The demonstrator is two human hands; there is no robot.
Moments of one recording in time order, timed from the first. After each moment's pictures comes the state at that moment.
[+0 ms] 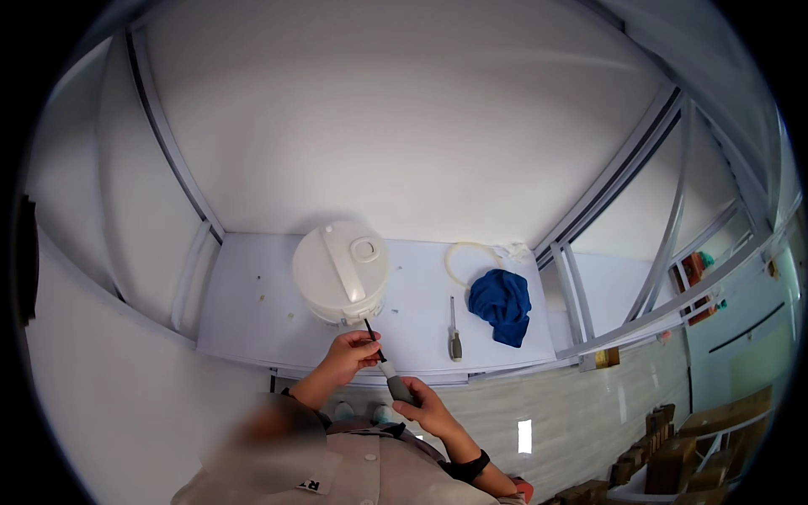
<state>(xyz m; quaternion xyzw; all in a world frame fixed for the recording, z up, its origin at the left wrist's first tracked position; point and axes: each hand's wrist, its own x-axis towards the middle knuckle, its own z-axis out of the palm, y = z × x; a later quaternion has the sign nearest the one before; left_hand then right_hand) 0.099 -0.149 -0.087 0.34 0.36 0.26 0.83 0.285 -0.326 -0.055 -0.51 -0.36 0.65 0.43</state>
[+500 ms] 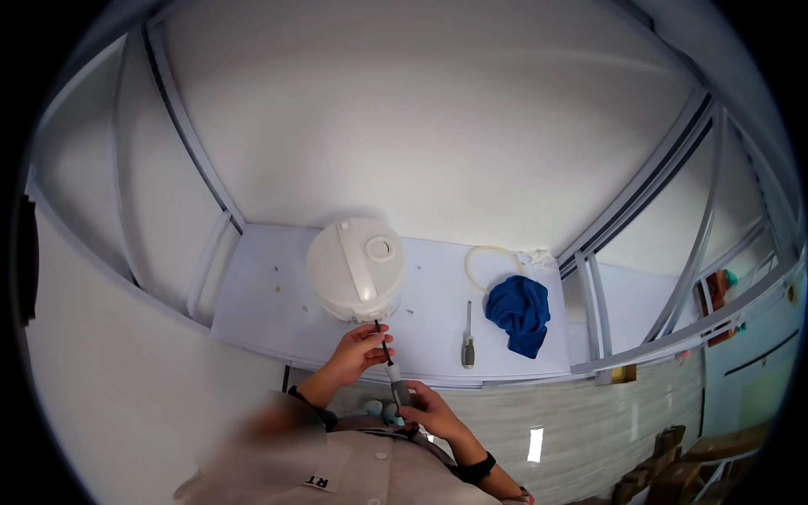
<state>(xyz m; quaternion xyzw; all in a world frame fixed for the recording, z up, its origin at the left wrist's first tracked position) 0.107 -0.154 -0.064 0.25 0.39 0.29 0.84 0.303 -0.323 -0.056 -0.47 -0.34 0.72 0.38</state>
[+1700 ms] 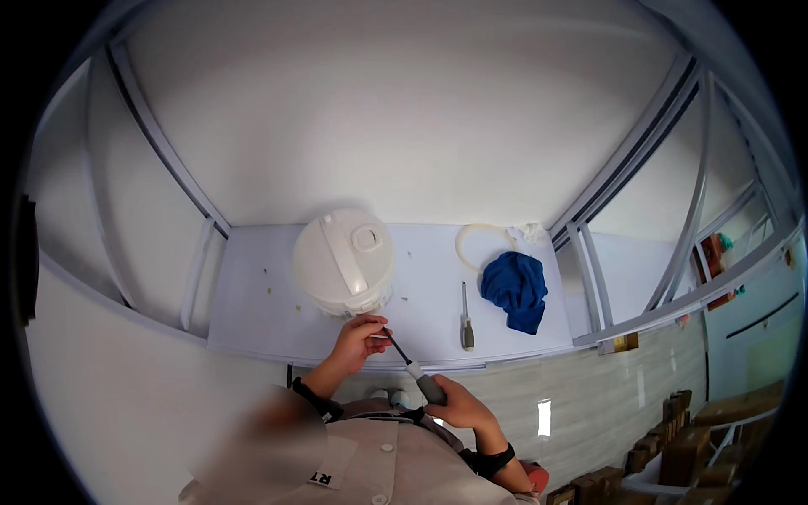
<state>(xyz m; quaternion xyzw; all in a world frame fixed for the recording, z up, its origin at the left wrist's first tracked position) 0.115 -0.138 -0.084 0.29 0.40 0.26 0.83 0.334 -0.337 -0.047 -0.60 -0.53 0.53 0.28</state>
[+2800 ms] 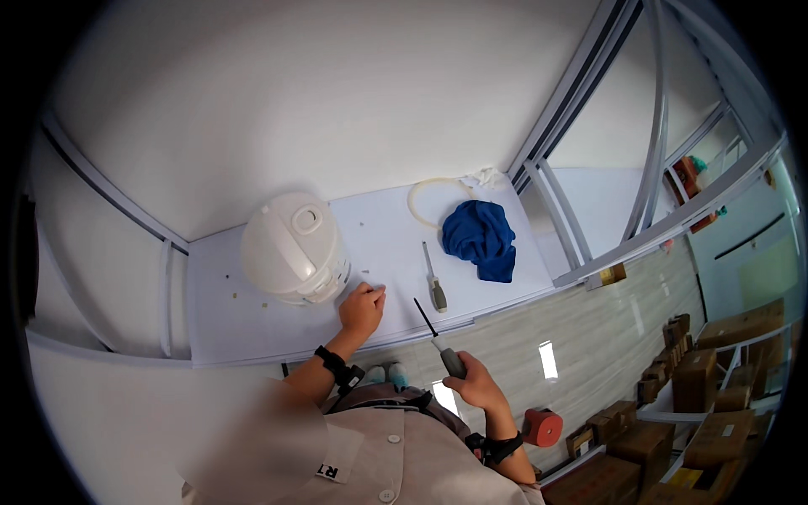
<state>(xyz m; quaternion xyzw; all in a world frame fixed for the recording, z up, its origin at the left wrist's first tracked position) 0.201 -0.140 -0.173 0.85 0.42 0.25 0.18 0.355 -0.403 -0.048 -0.76 -0.33 0.45 0.34</state>
